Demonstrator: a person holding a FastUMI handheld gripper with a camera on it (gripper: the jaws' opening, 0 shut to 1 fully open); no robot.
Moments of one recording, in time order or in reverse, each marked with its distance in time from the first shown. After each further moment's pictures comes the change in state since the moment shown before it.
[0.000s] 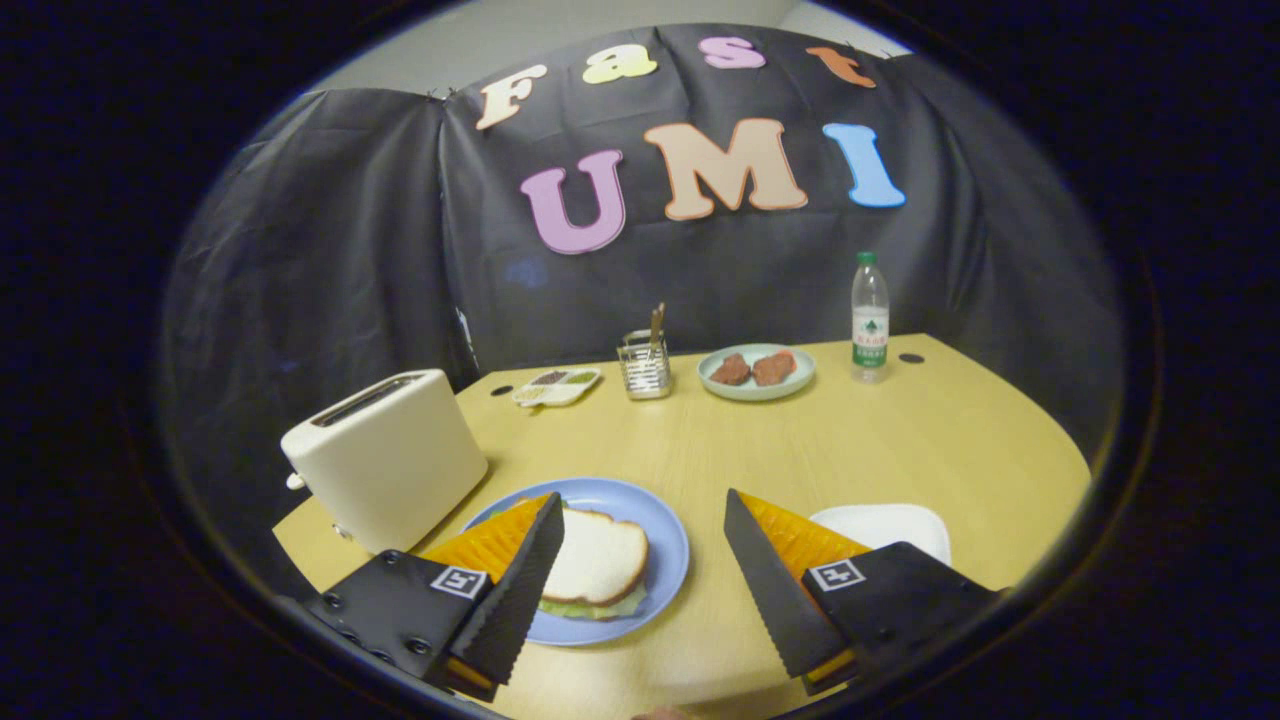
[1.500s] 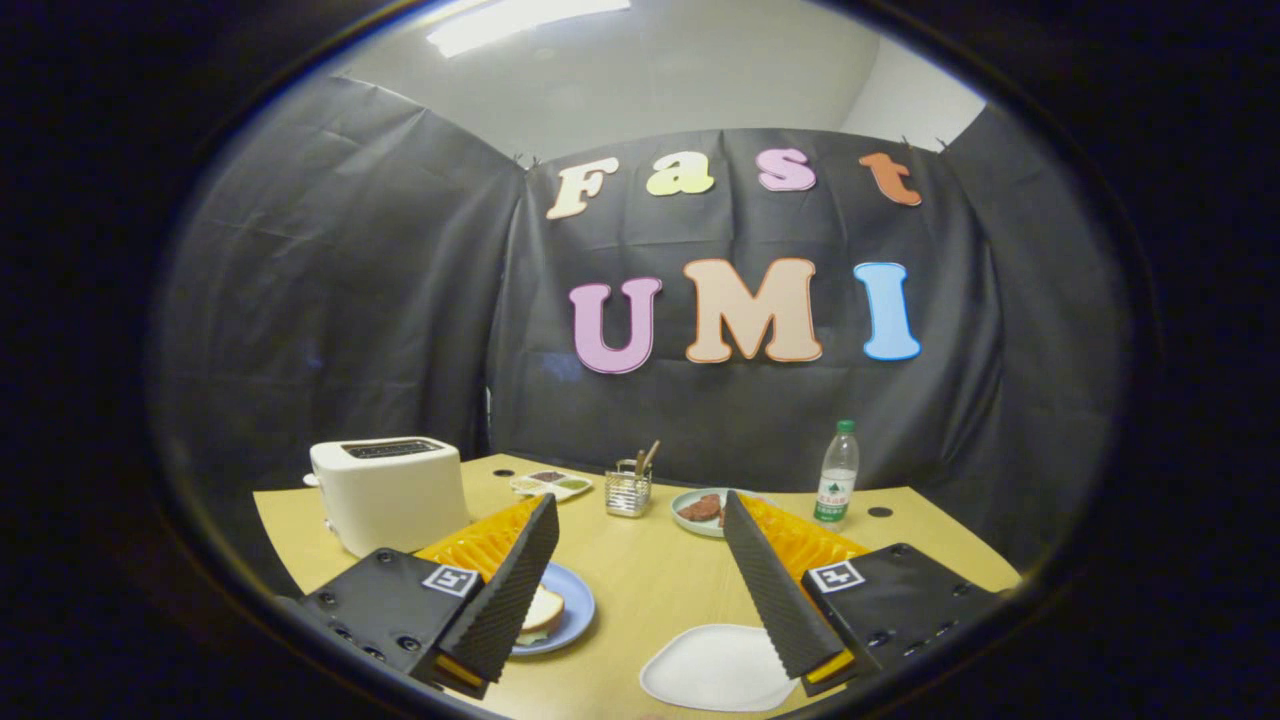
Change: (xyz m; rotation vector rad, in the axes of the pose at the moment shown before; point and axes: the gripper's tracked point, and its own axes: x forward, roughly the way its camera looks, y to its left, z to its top) arm -0.051 -0.050 0.079 -0.179 -0.347 0.101
